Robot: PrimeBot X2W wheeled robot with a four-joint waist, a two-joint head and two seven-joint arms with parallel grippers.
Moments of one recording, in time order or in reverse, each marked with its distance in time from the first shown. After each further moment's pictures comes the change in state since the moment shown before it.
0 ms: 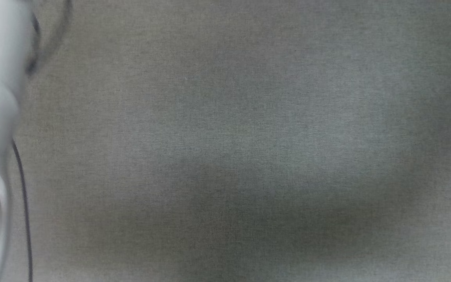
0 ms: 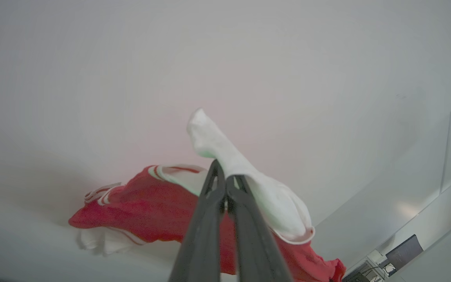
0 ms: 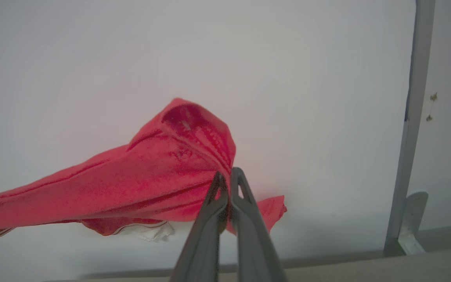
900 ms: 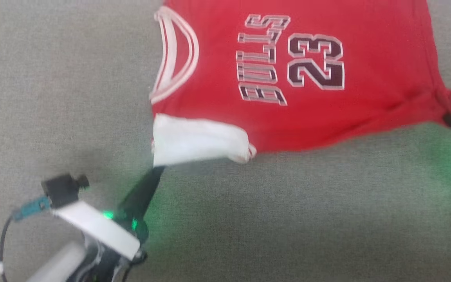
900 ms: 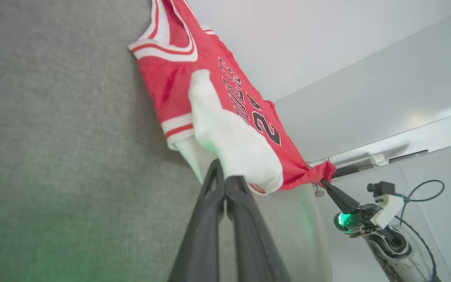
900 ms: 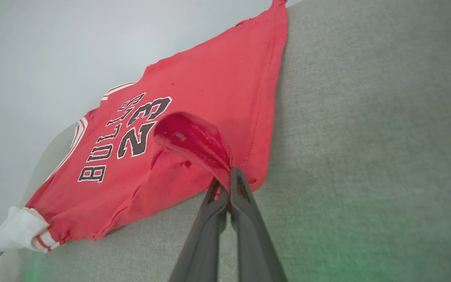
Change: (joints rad) left arm 1.090 0.235 -0.148 -0.647 0.054 0.000 -0.048; right arm 1.033 -0.188 -0.036 -0.611 0.353 -0.001 0.195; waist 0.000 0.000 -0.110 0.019
